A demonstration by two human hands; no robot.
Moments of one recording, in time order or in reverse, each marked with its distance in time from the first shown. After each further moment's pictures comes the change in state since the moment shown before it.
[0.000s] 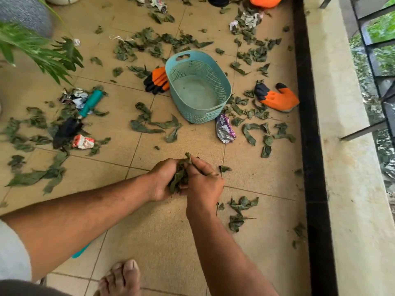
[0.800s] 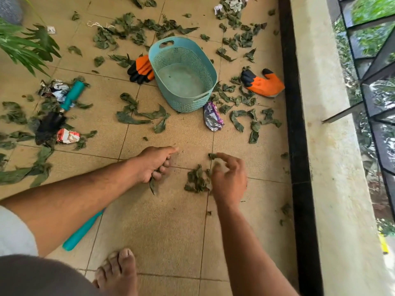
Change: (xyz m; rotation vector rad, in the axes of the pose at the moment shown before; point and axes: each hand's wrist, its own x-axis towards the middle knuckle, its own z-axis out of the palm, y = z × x) left_hand 0.008 0.013 -0.009 0.287 0.256 0.015; right_hand 0.027 -0.013 -0.093 -0.781 0.118 -0.312
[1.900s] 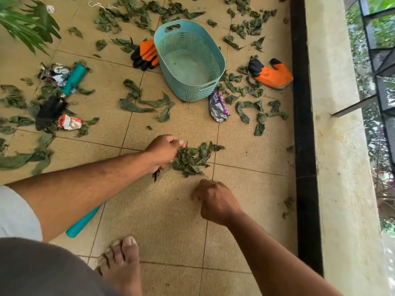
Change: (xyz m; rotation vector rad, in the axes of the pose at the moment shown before) left_hand 0.011 -0.014 0.007 0.328 0.080 0.259; right_hand -0.027 0.056 0.005 -0.580 -0.793 -0.699
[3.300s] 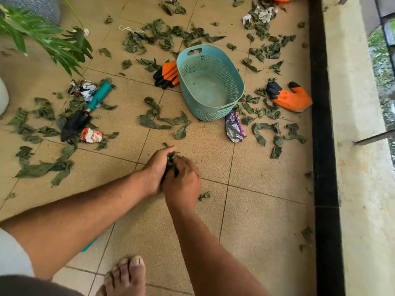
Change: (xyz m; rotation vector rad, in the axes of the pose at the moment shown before) left_hand -0.017 0.000 -0.033 -0.767 -0.032 -0.363; right_hand 0.118 -0.130 -0.011 0.561 0.660 0.419
